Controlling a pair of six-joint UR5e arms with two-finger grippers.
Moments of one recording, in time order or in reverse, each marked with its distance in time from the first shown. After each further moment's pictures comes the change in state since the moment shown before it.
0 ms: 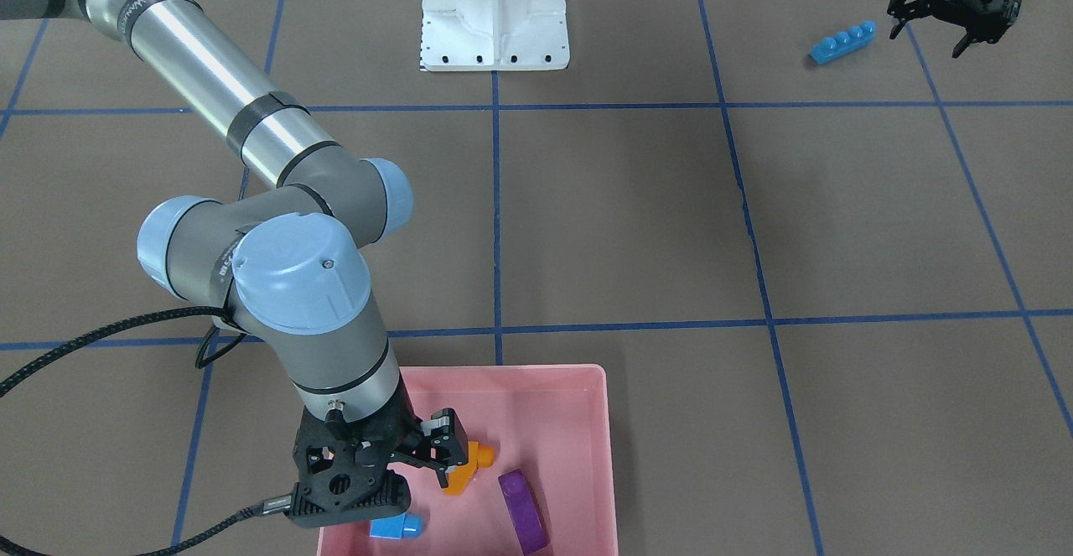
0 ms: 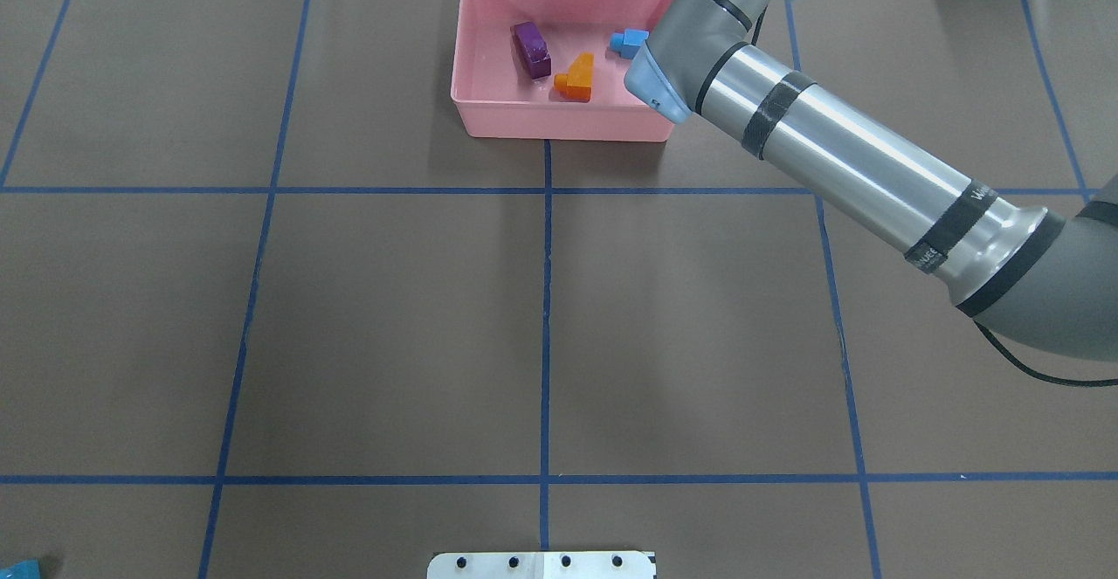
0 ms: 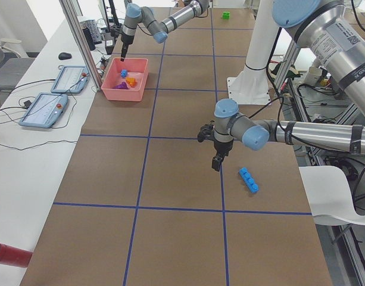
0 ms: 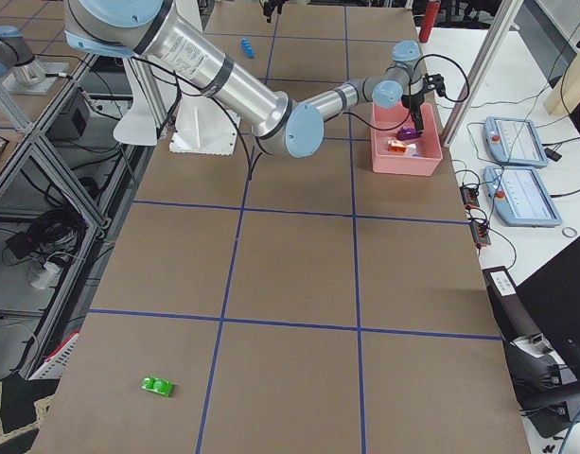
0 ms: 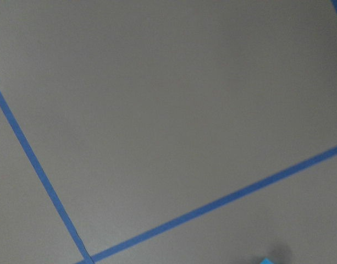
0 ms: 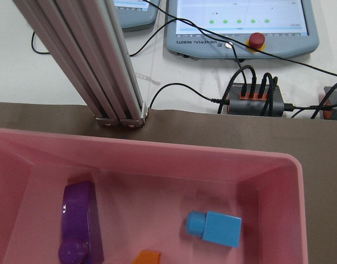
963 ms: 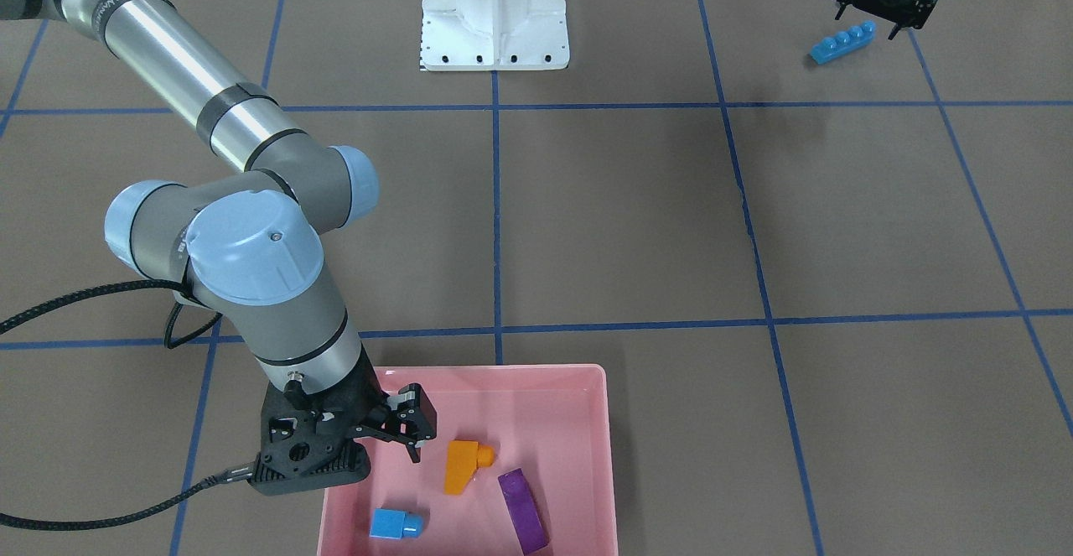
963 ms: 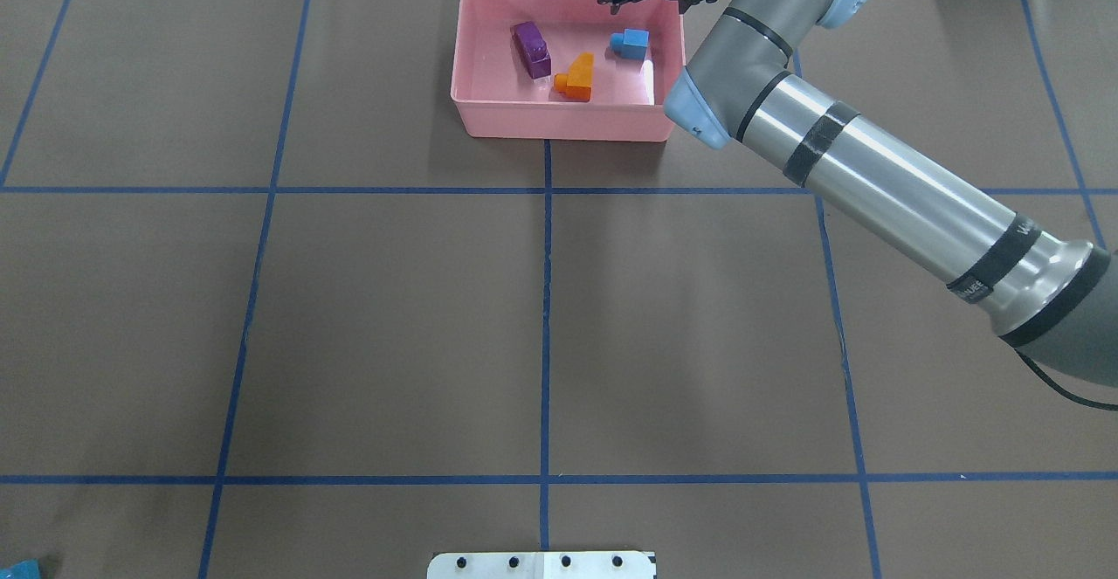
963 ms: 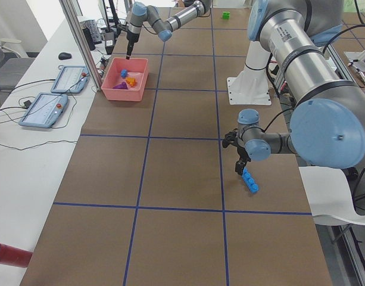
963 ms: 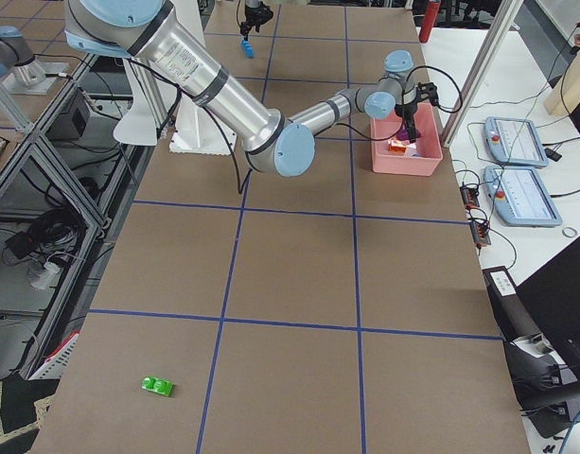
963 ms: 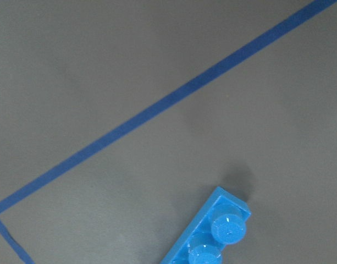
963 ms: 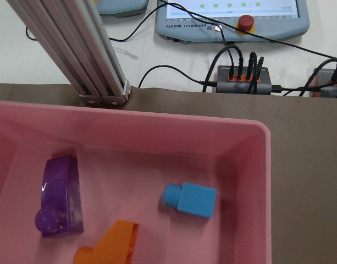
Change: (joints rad) left arm 0.692 0.094 0.086 -0.339 0.351 -0.557; right arm 0.006 -0.118 0.147 -0.019 0.030 0.003
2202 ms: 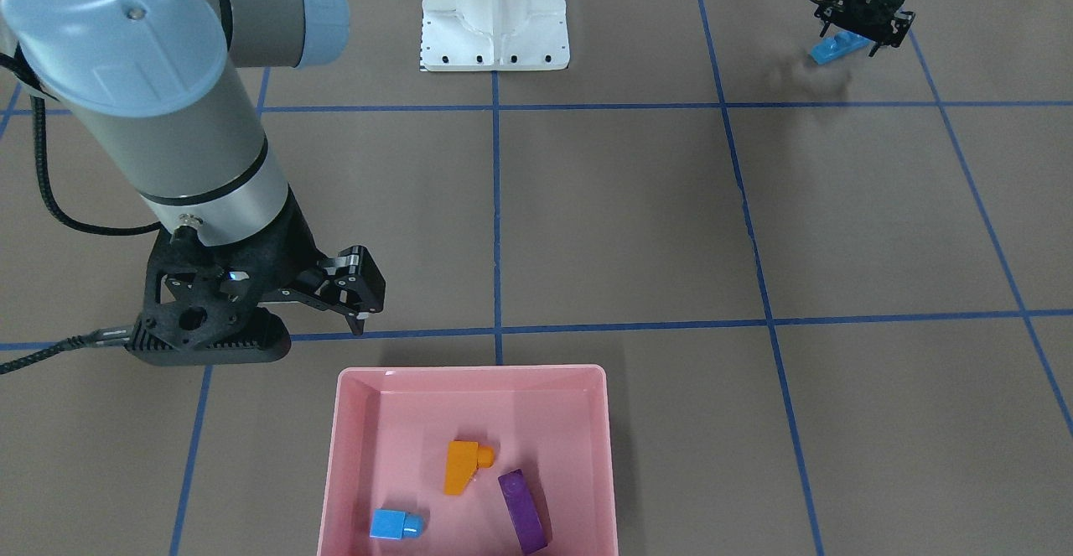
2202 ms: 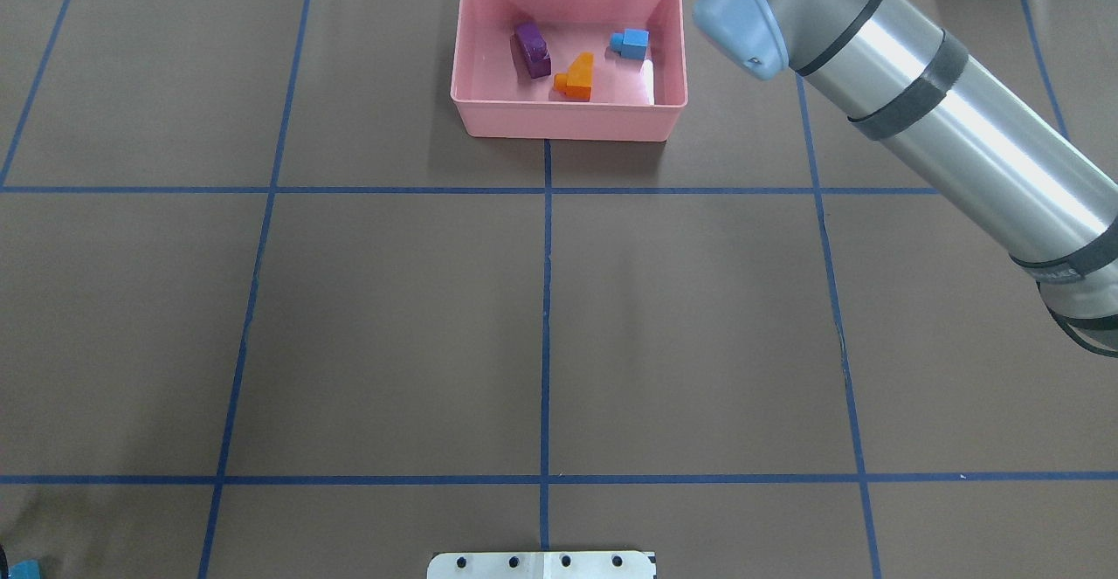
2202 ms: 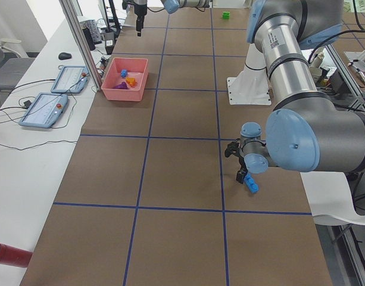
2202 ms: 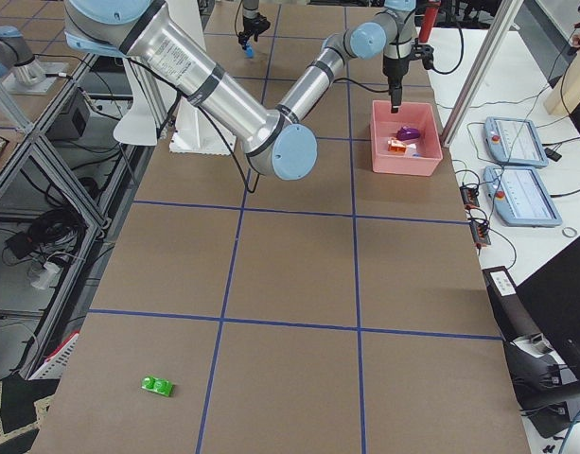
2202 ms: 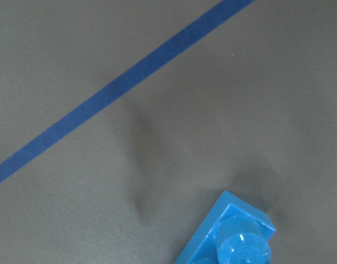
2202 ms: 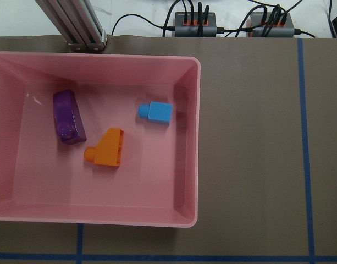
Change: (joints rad) left arm 0.075 -0.060 0.145 -0.111 0.061 -0.040; right arm 0.095 -0.011 0.461 -0.729 0.178 -0.120
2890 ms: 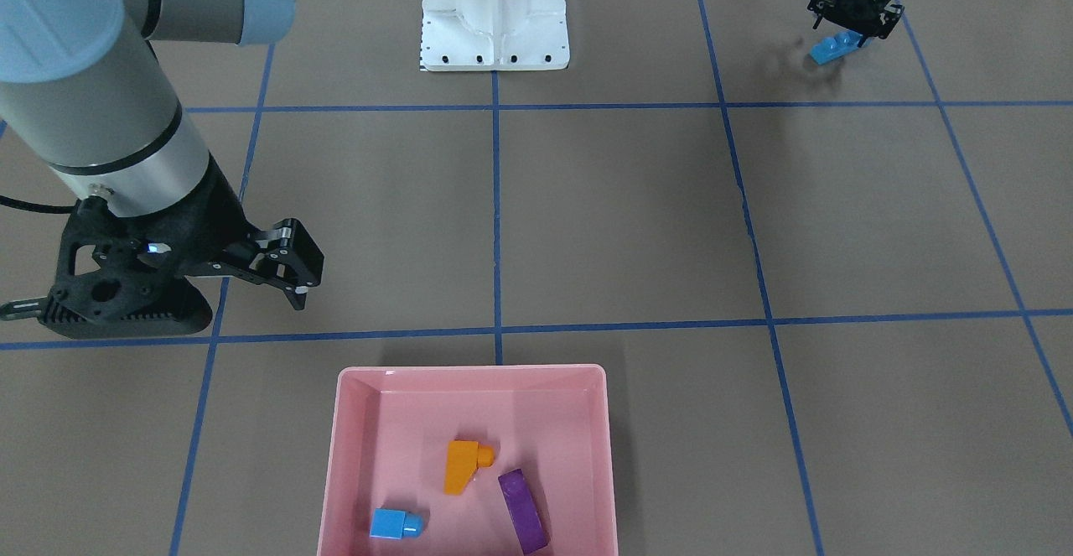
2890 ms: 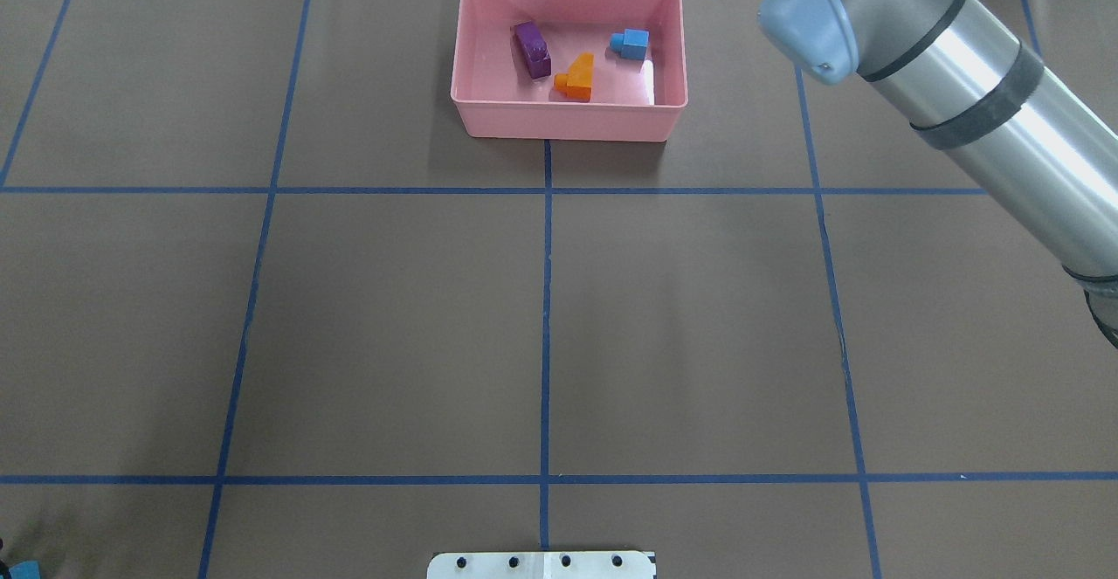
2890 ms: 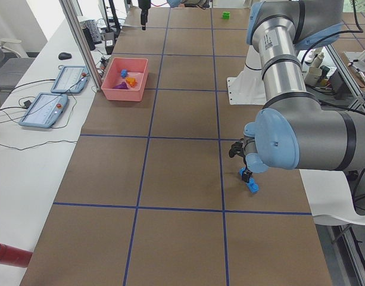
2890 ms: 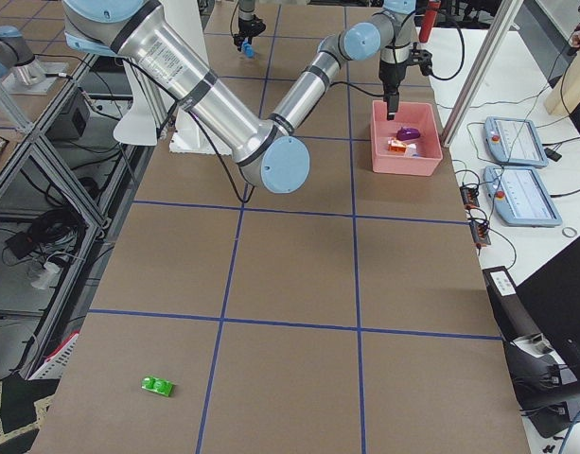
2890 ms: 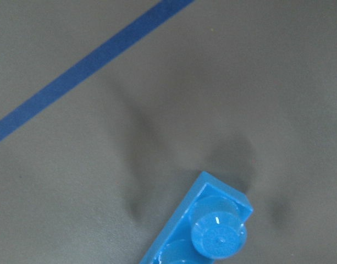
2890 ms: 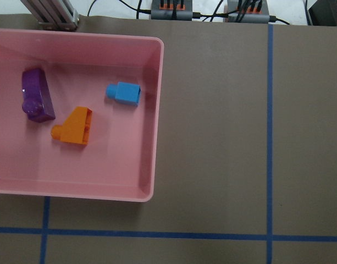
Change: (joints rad) left arm 0.087 0.000 0.001 -0.005 0.003 -0.081; right arm 0.048 -0.108 0.140 -0.103 0.035 -0.110
